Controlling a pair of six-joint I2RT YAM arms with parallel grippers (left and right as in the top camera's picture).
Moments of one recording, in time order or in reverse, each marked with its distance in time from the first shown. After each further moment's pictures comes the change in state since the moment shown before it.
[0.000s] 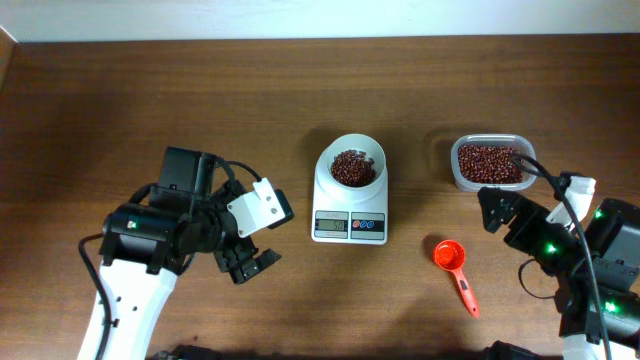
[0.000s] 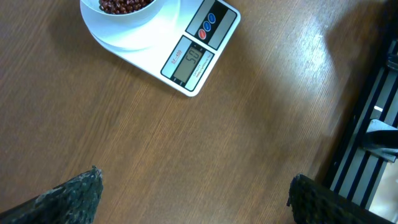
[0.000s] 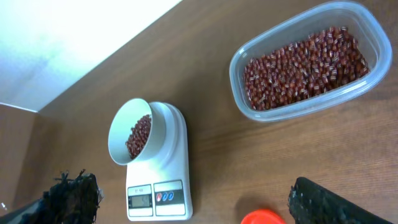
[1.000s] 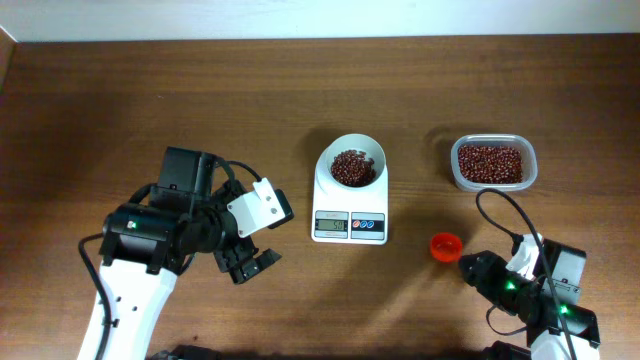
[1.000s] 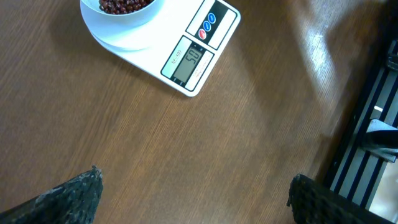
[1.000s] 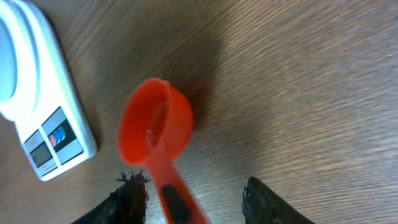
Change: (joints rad) left arm 0.000 0.000 0.000 0.000 0.000 0.000; right arm 0.000 0.000 -0.415 0.011 0.098 0.049
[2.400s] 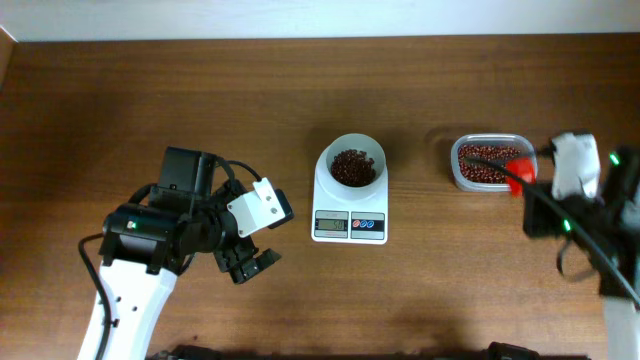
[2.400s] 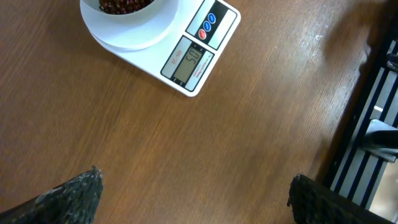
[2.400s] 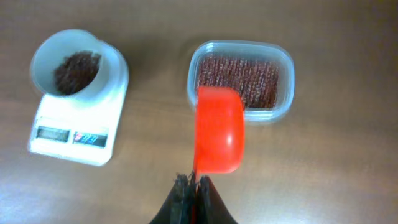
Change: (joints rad) left arm 0.000 0.000 0.000 0.000 0.000 0.000; right arm 0.113 0.219 0.913 -0.487 0.197 -0.587
